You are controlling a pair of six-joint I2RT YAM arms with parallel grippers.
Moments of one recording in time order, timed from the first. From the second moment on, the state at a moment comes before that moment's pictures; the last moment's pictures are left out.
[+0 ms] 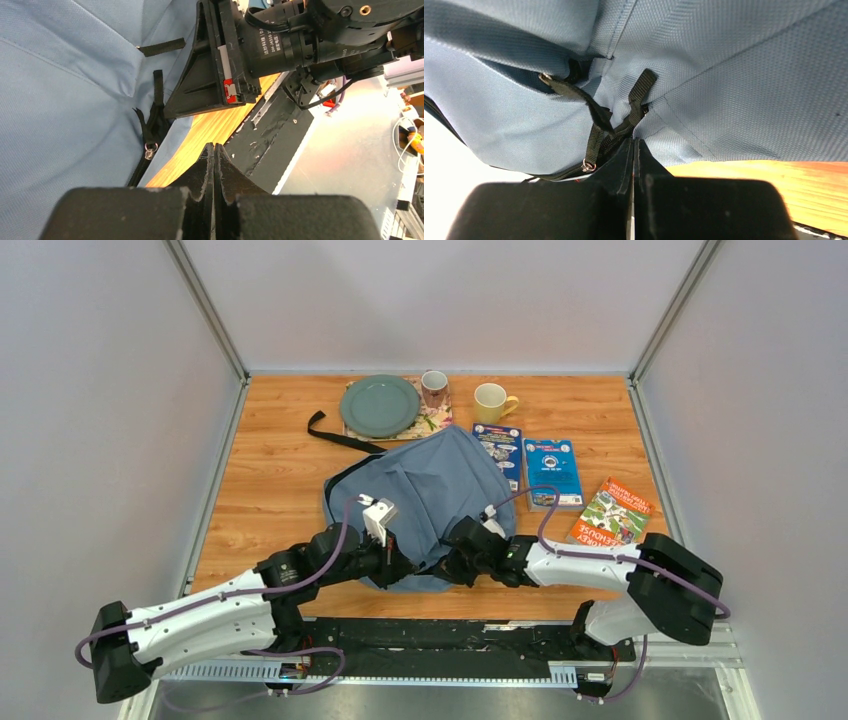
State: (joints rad) left arm -1.07 0.73 0.47 -0.17 0.07 -0.59; right arm 1.06 1.38 0.61 -0.14 0.06 1.63
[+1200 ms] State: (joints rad) left arm -1.06 1.17 0.54 -0.18 -0.06 -0.54; right arm 1.13 1.37 0.57 -0.08 0.17 1.50
